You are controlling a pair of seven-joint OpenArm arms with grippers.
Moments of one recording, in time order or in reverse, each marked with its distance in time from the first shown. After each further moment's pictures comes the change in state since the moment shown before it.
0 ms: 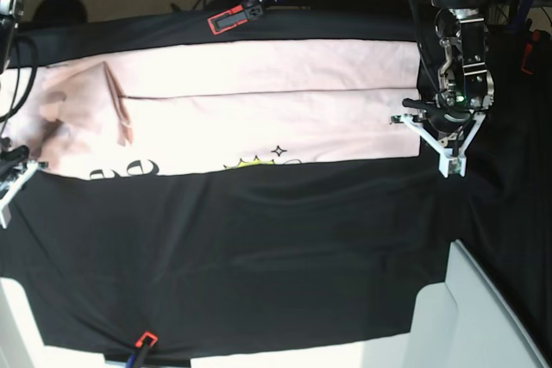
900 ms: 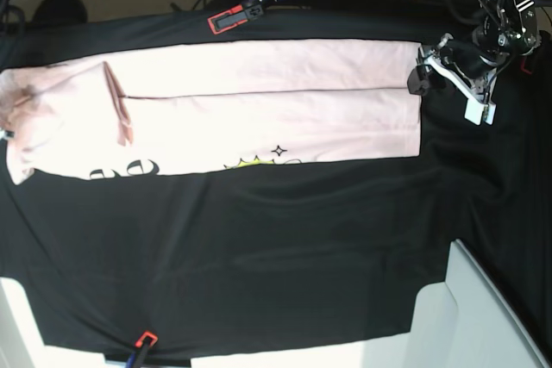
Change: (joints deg) left arm 15.8 -3.7 -12.7 11.1 -29.0 -20.7 13.1; right arm -10.1 -0.1 15.1 7.1 0.0 0.0 -2.6
